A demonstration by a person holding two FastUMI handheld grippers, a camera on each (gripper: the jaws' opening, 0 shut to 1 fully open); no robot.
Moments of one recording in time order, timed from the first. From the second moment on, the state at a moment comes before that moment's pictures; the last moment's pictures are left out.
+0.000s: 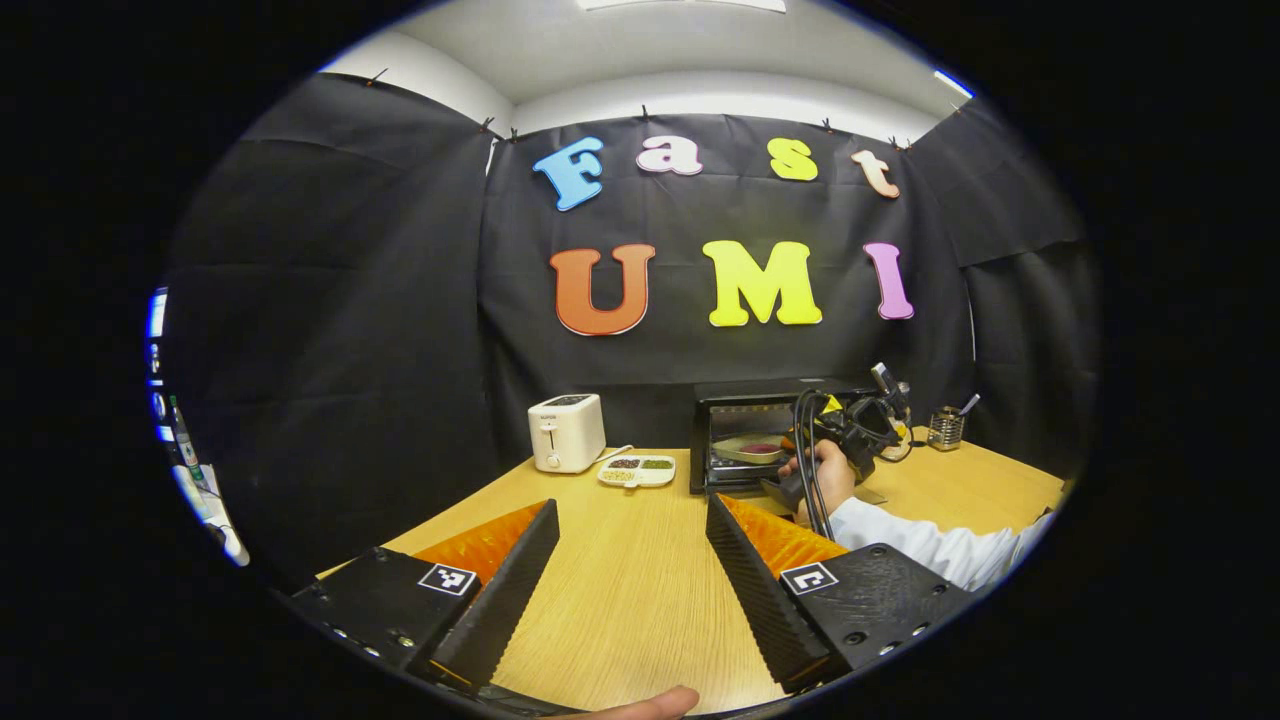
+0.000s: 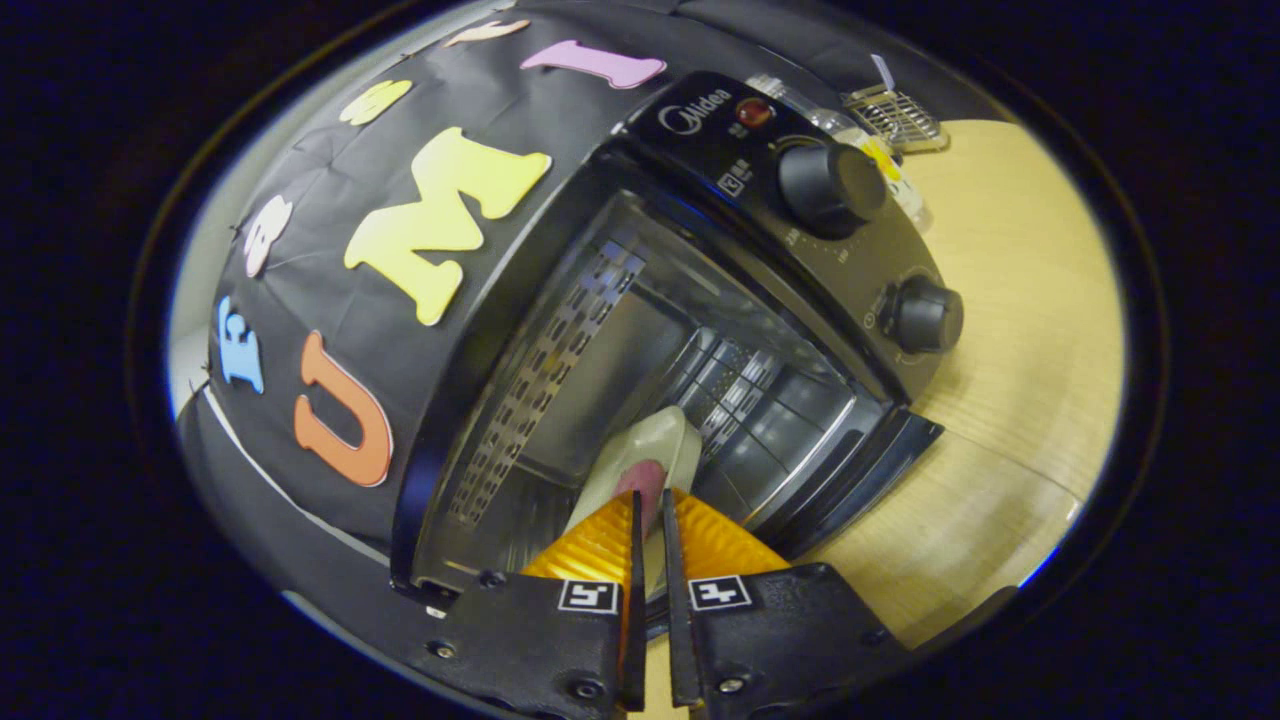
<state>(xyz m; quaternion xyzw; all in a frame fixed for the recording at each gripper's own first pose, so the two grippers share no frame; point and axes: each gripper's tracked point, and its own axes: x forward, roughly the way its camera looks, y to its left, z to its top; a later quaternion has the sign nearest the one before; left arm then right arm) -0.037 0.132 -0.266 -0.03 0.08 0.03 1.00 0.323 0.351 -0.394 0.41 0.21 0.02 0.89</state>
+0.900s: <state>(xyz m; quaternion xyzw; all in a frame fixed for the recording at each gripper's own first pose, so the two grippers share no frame) -0.042 0.097 -0.259 -0.05 0.11 0.01 0.99 0.156 0.231 -0.262 0.15 0.09 0.09 0.98</state>
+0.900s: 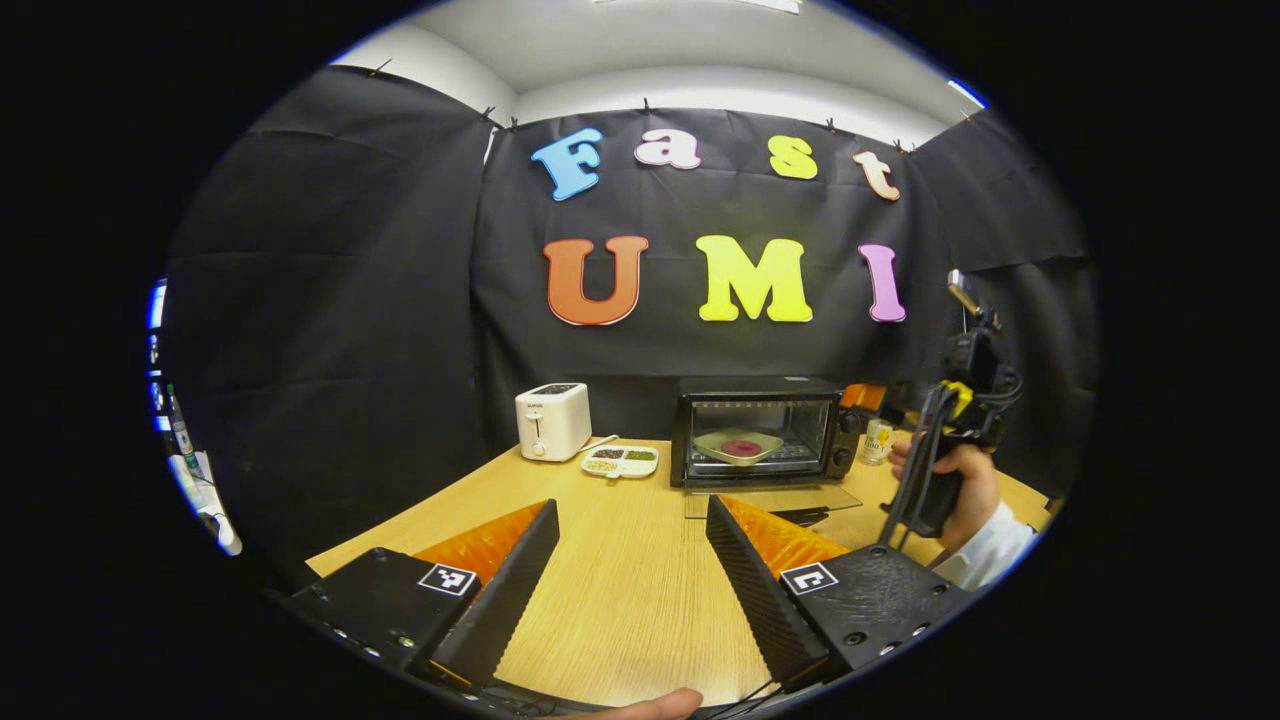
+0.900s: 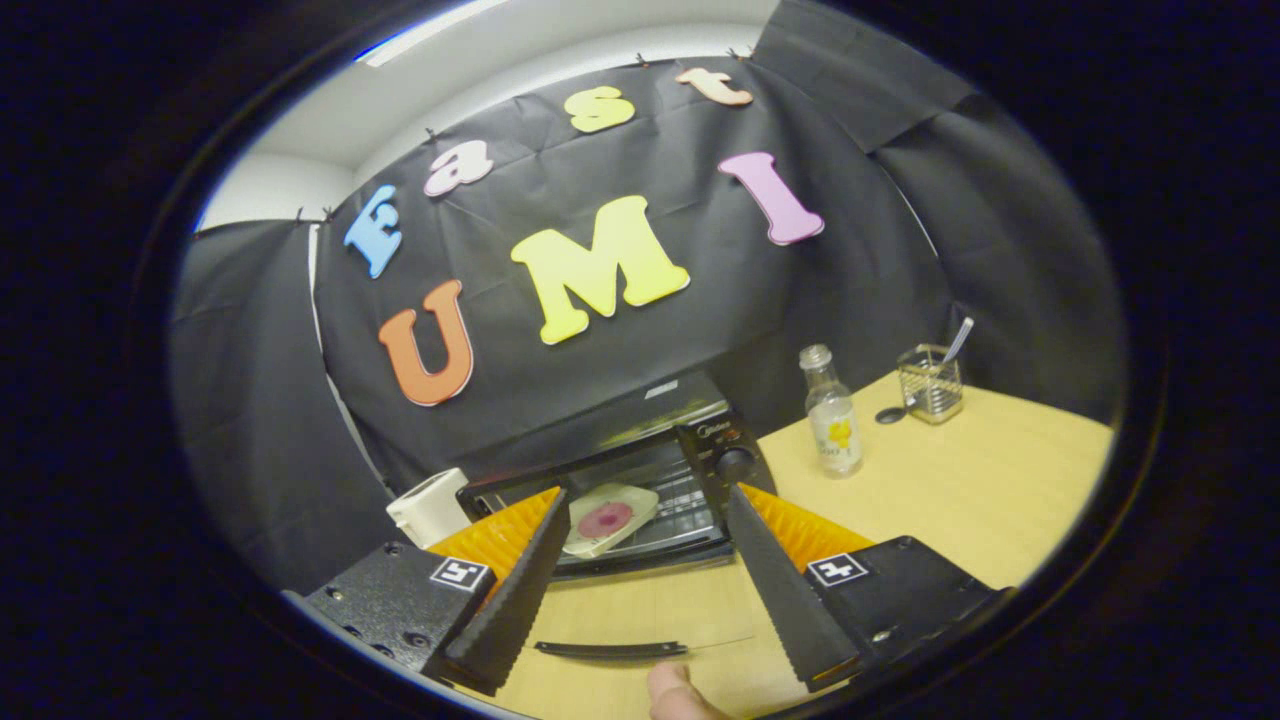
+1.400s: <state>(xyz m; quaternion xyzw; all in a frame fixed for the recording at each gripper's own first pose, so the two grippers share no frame) 0.003 0.033 -0.278 -0.06 0.15 -0.04 0.99 0.076 0.149 -0.169 0.09 0.03 0.11 0.99</state>
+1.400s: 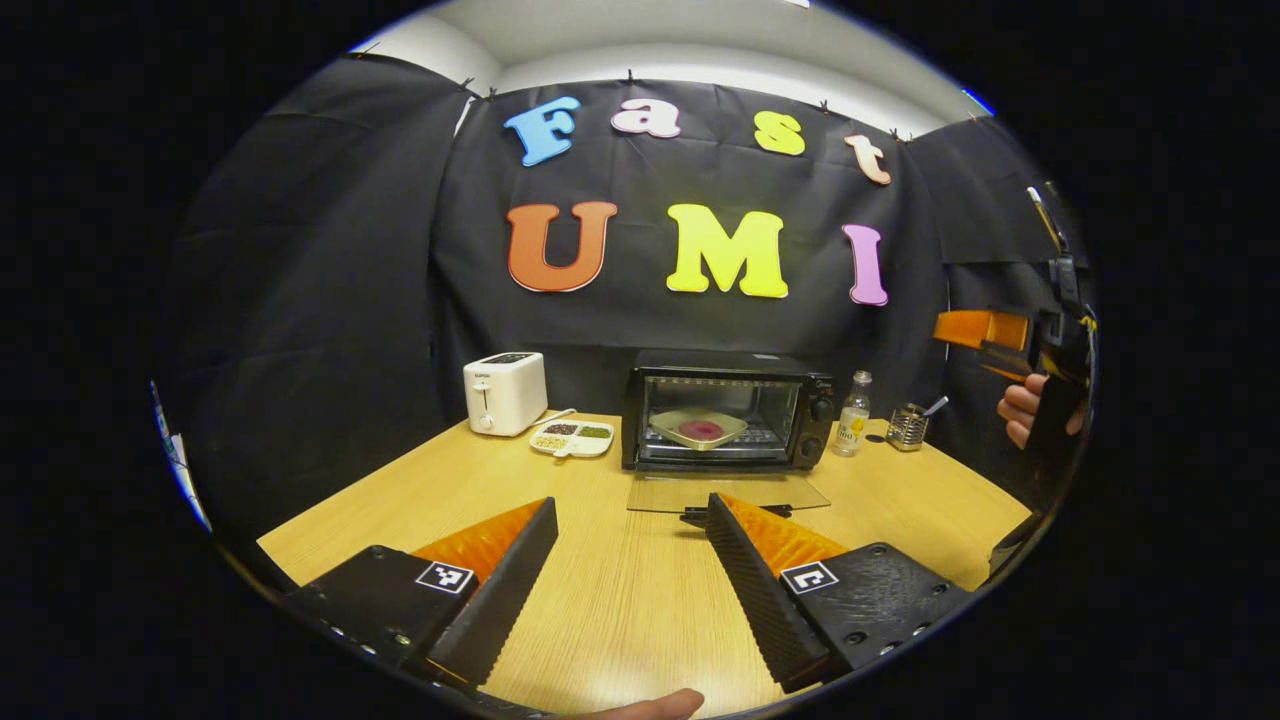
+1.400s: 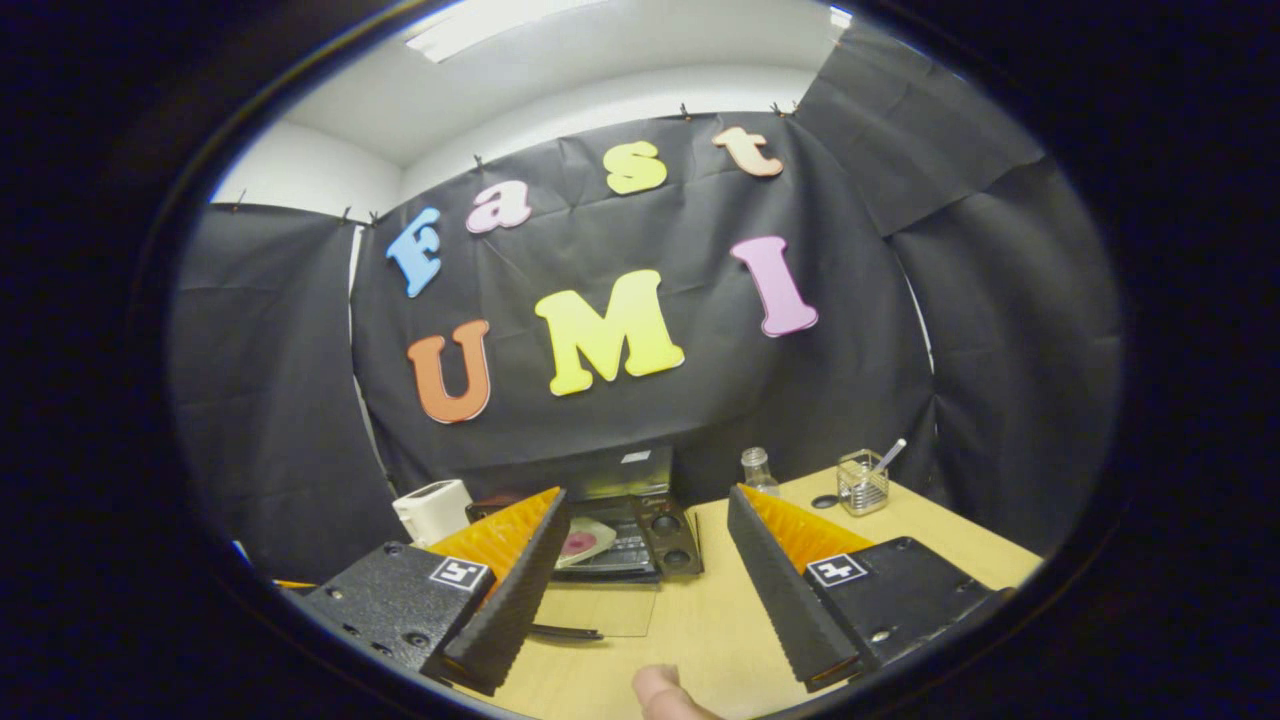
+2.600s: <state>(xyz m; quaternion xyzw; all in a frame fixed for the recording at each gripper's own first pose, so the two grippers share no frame) 0.114 -0.119 -0.425 -0.04 0.34 -0.13 0.93 -0.006 0.028 -0.127 0.02 -0.02 0.08 1.00</state>
